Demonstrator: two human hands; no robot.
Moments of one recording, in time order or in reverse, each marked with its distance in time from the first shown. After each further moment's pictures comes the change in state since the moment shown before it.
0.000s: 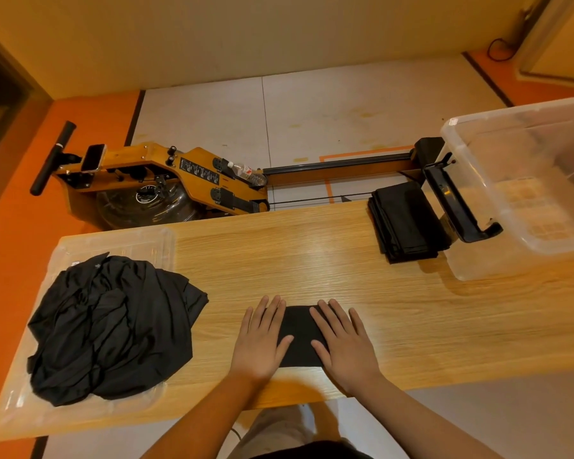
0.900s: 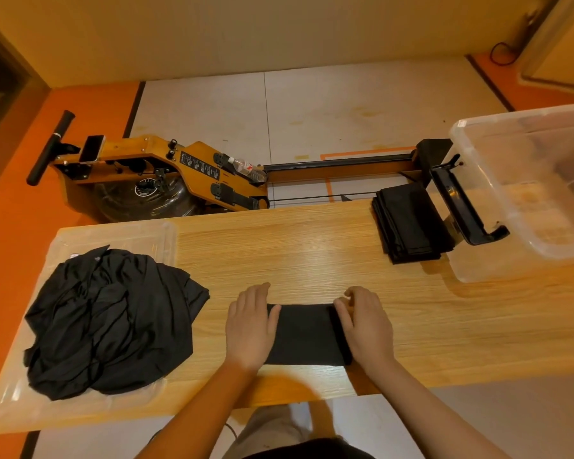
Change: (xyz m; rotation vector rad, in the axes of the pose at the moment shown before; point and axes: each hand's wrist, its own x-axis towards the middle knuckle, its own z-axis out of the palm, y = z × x) left_hand 0.007 -0.001 -0.026 -0.142 0.531 -0.121; right_hand 0.017 0.000 -0.054 0.375 0.370 0.341
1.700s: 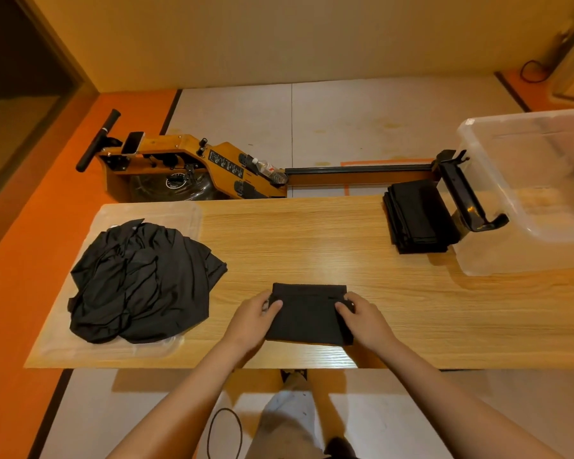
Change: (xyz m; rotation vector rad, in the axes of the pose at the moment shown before) left_hand -0.038 0.000 -0.037 -0.736 -0.467 -0.321; right_hand -0.021 0.013 -0.006 0.230 -0.500 0.067
